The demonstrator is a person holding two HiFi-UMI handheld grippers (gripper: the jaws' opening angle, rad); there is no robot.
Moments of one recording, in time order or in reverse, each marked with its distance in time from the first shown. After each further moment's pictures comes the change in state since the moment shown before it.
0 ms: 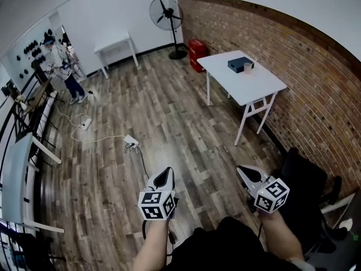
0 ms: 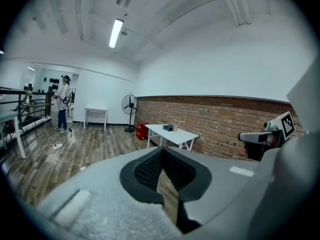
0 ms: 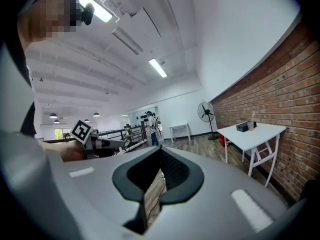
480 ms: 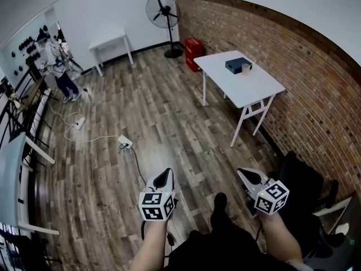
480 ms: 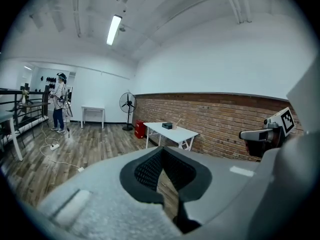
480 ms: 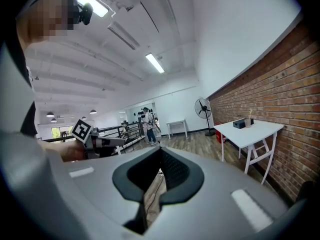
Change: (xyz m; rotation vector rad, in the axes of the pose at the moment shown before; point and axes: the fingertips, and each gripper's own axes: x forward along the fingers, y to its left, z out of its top) left arm 0.038 0.010 -0.009 0.006 0.032 -0.021; right arm 0.017 -0.028 -0.011 0.013 0.053 -0.028
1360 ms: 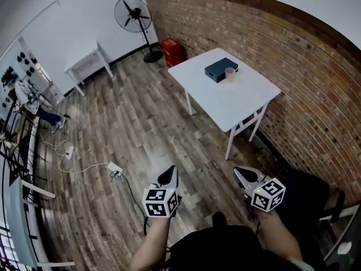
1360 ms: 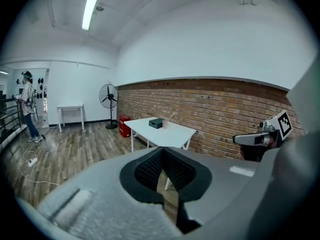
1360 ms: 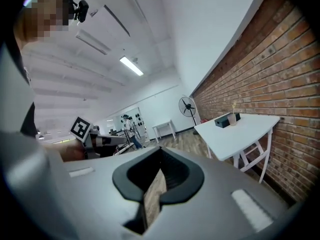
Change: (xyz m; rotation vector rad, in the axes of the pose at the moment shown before) left arm 0.328 -0.051 0.091 0.098 0.114 -0.133; right arm 0.116 -0.278 0.051 0.152 -0.024 -0.097
